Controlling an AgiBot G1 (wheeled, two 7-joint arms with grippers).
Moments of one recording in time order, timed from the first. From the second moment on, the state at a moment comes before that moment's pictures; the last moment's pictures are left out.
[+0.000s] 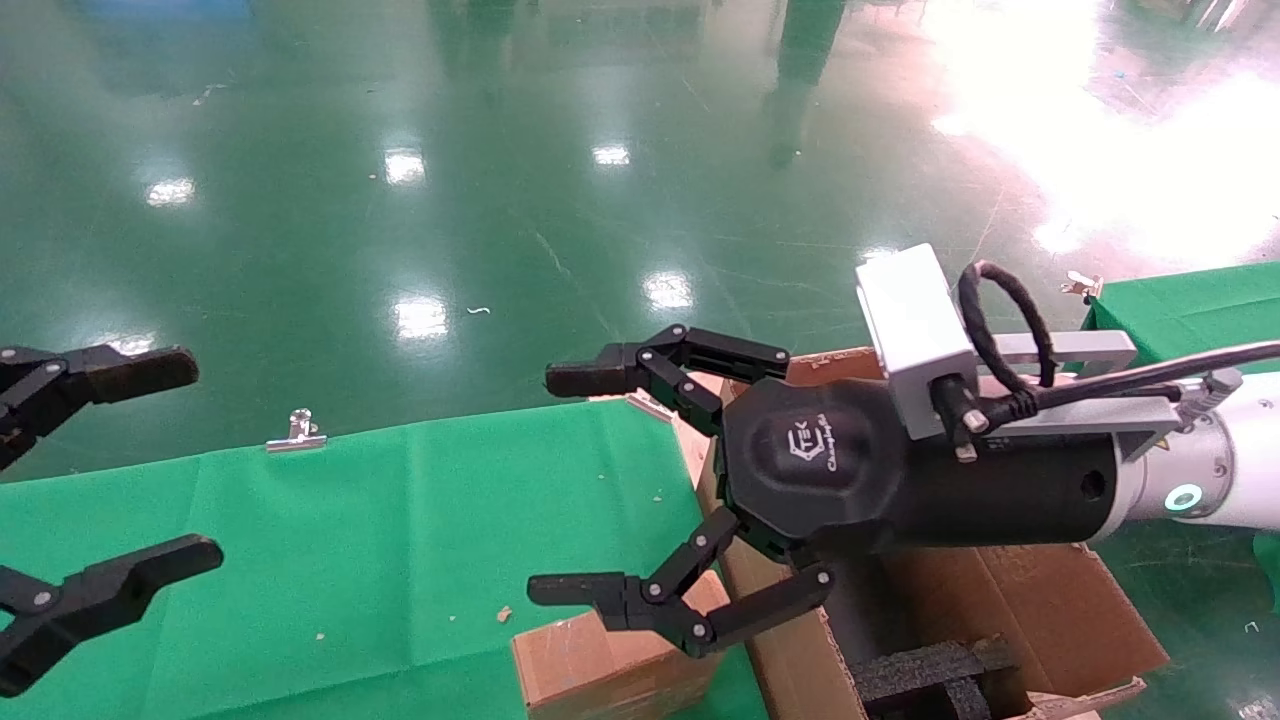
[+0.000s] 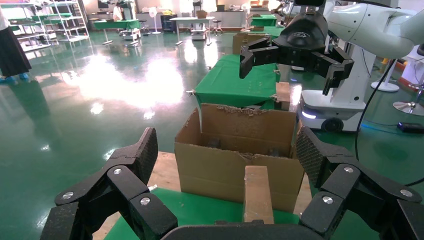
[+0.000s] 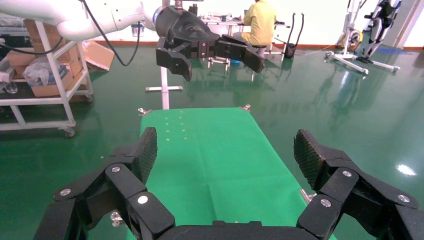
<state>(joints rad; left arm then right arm) -1.06 0.56 0.36 -1.21 0.63 1.42 -0.13 1.08 -0.61 -0.29 1.28 -0.73 -1.49 0.19</state>
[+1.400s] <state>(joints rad) -1.06 0.56 0.36 -1.21 0.63 1.42 -0.13 1.21 -0.69 -0.45 1.17 -0.98 -1.56 0.19</state>
